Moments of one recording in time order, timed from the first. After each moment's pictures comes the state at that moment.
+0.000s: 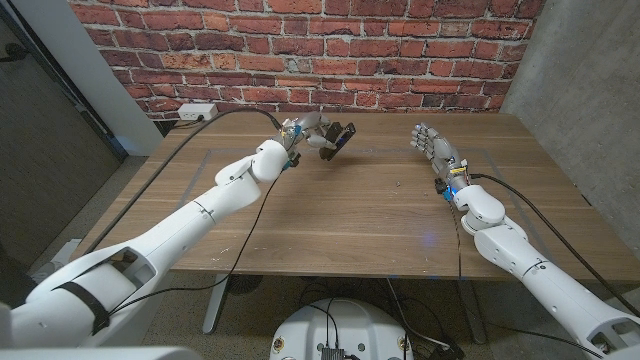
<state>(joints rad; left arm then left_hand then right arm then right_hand) 0.57 0.56 0.68 -1.58 0.30 0.12 0.07 1.23 0.01 0.34 -0.15 0.20 0.97 -0.08 0.48 0.23 0.98 -0.11 0.50 0.33 0.93 0.01 0.55 0.53 0.33 0.05 0.95 0.46 -0.94 -0.58 -0.35 -1.43 0.56 0.34 -0.03 0.36 0.10 0.39 -0.11 0.18 0.24 0.03 0.20 0.18 0.30 0.04 0.23 0.18 0.23 -0.02 0.19 0.17 0.17 -0.04 0.43 0.18</state>
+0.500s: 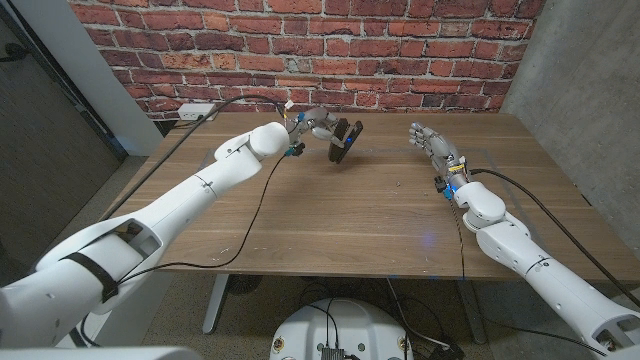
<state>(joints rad) 0.42 0.55 0.73 -1.52 0.11 0.15 -0.18 1.23 0.01 0.34 -0.15 0.20 0.97 -0.08 0.48 0.24 0.98 -0.10 0.49 0.33 0.93 0.01 0.53 0.58 0.32 0.06 0.97 0.47 -0.93 -0.61 -0.36 -1.45 0.49 0.34 -0.06 0.43 0.11 0.41 -0.16 0.18 0.26 0.01 0.20 0.18 0.33 0.02 0.23 0.18 0.25 -0.03 0.18 0.16 0.19 -0.04 0.42 0.18</state>
